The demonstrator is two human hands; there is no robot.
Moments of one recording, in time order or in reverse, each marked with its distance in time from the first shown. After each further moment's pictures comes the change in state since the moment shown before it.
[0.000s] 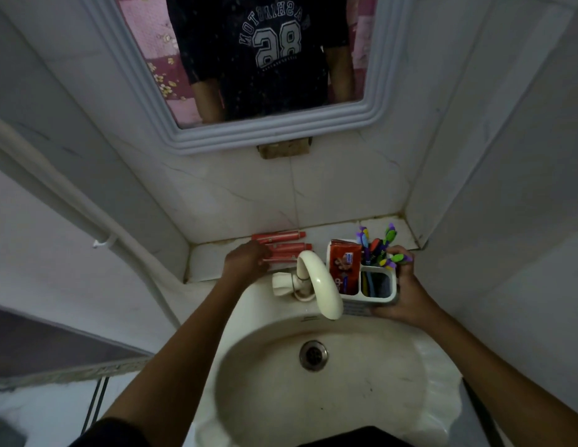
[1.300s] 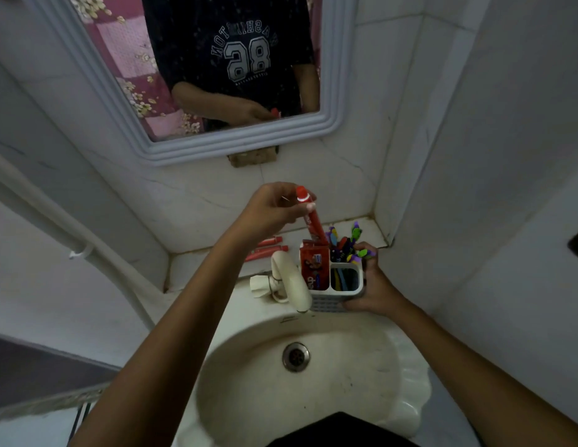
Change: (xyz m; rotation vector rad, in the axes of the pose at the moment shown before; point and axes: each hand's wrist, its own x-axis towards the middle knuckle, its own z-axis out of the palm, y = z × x) left_hand -0.021 0.147 -0.145 -0.853 -0.032 0.253; right_hand 0.002 -0.011 0.000 -0.067 0.031 -0.061
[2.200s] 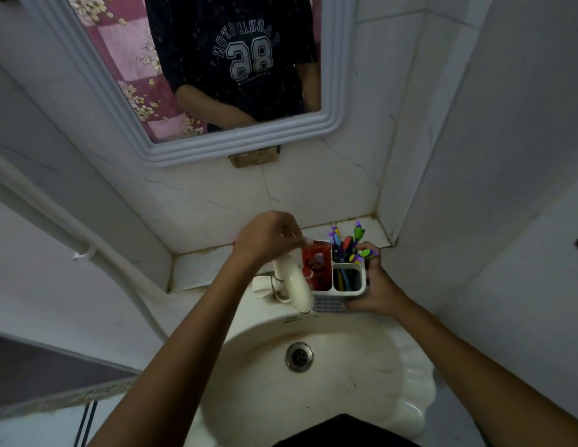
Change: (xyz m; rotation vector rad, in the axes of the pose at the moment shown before) left_hand -0.003 -0.039 0.014 0.611 -0.005 -0.127; right_hand 0.007 0.019 0.002 -0.083 0.008 -0.016
